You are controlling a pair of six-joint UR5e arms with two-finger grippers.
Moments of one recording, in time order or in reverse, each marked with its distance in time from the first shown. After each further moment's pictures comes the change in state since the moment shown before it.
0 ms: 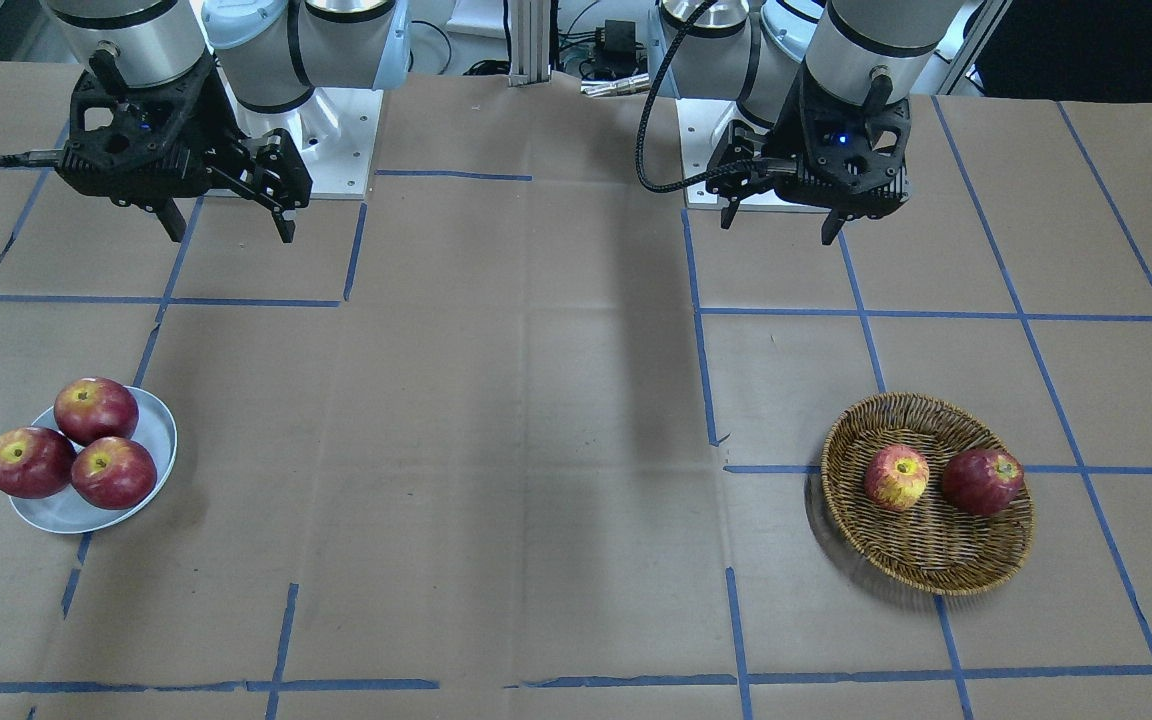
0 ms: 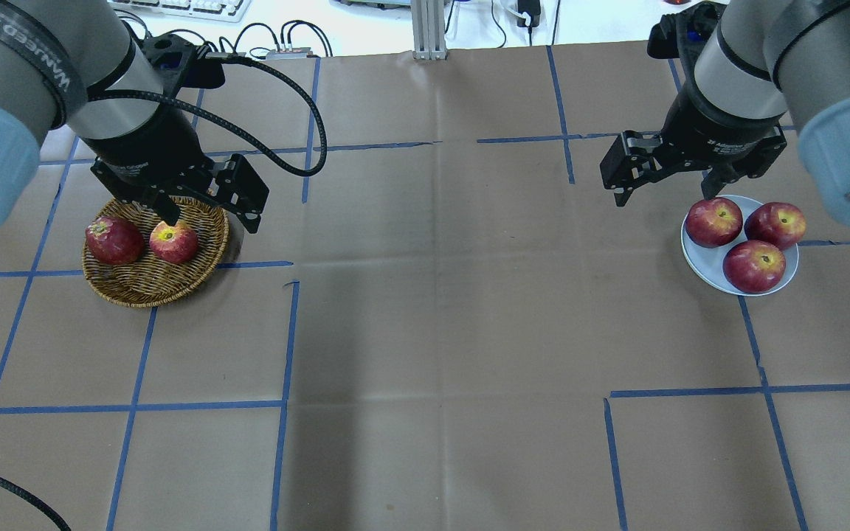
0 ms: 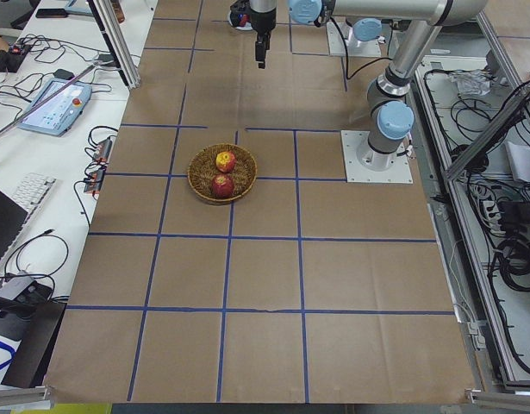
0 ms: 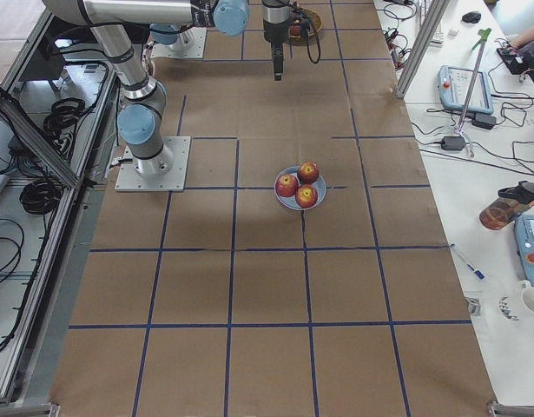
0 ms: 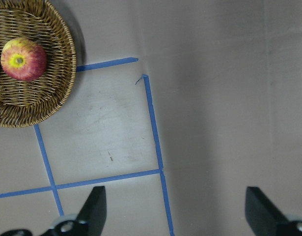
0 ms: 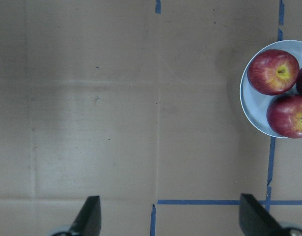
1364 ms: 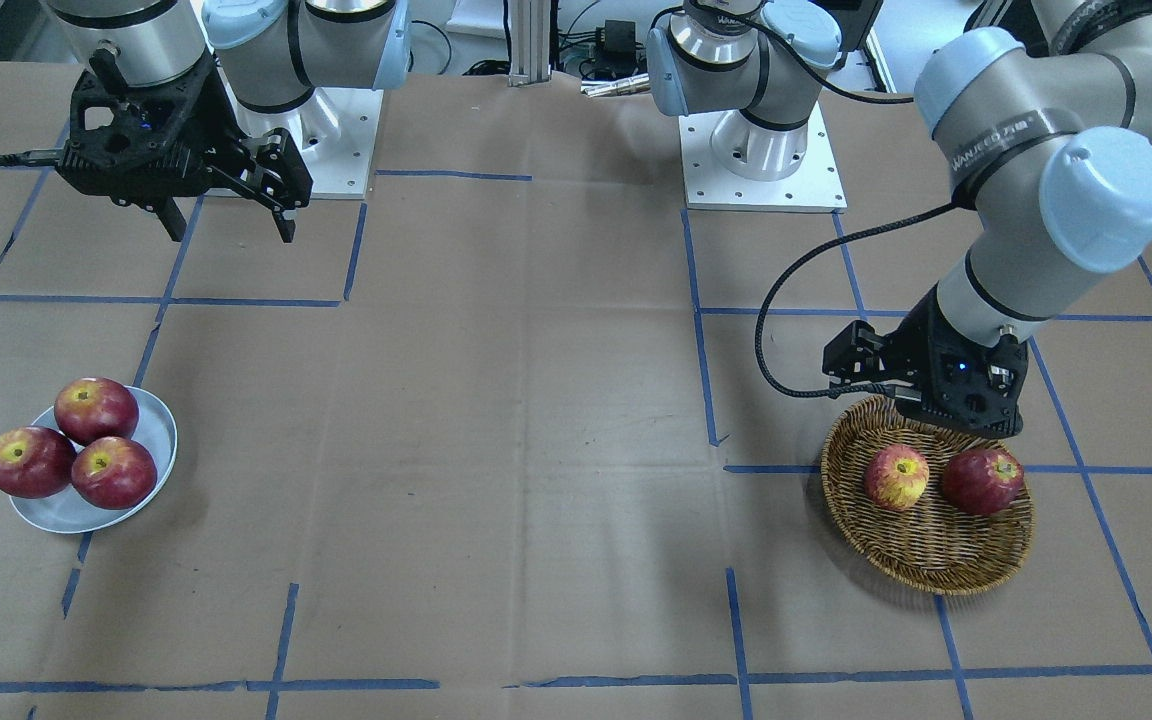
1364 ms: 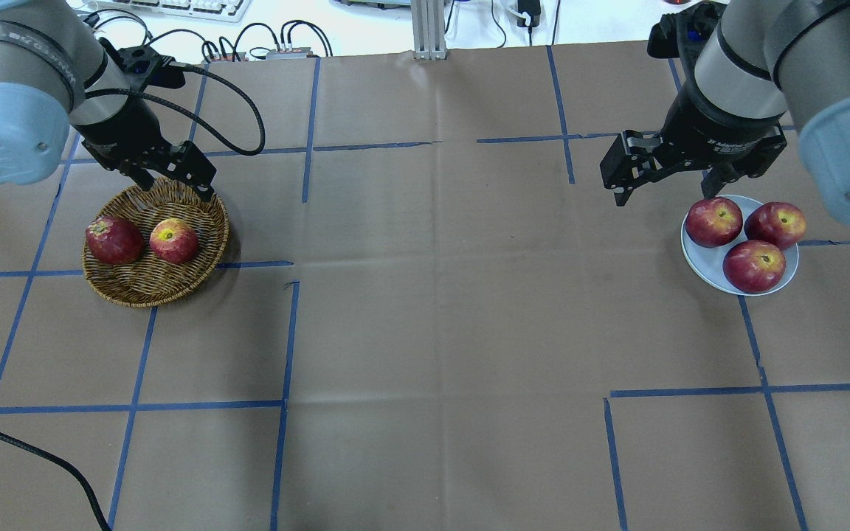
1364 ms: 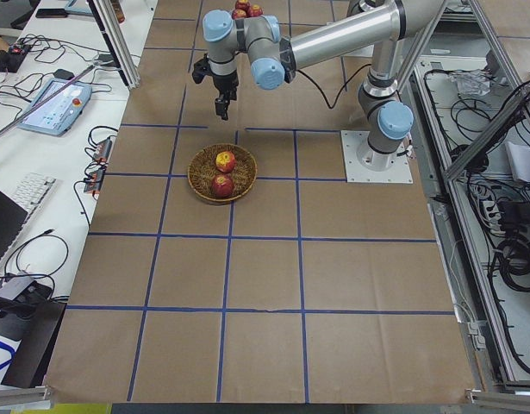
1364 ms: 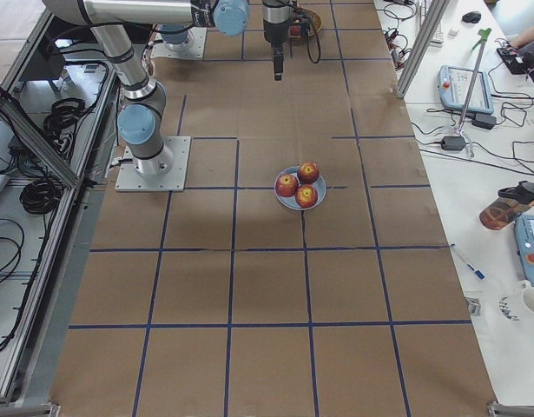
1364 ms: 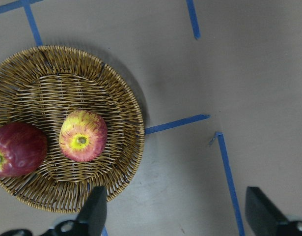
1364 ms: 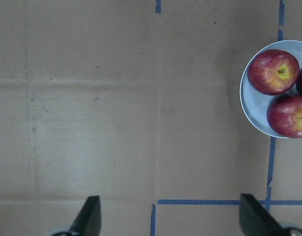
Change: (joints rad) left arm 0.245 -0.284 -0.045 0.343 -0.004 0.369; right arm 0.000 -0.001 0.000 0.000 0.000 0.000
